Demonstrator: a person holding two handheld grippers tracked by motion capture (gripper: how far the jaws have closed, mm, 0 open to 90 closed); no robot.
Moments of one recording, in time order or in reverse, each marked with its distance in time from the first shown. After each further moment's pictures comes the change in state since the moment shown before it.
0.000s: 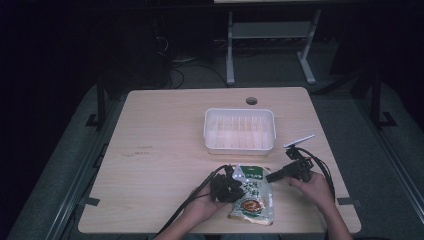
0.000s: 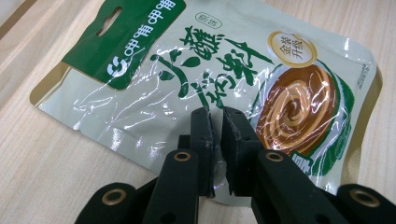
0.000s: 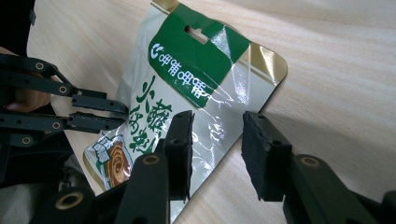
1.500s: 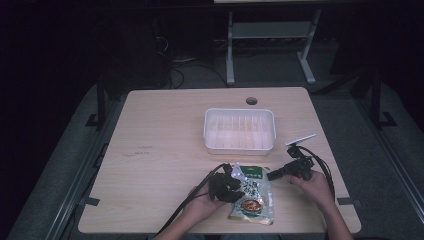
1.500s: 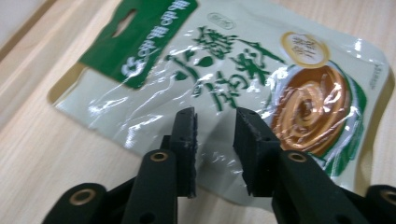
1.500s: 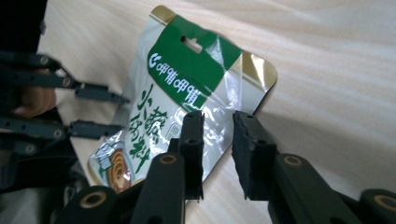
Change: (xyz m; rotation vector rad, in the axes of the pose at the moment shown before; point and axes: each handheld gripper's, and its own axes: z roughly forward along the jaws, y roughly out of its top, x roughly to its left) left arm 0.006 -0.001 -0.003 -0.004 0.036 -0.016; right arm -0.007 0.003 -0.002 -0.022 0.033 0.011
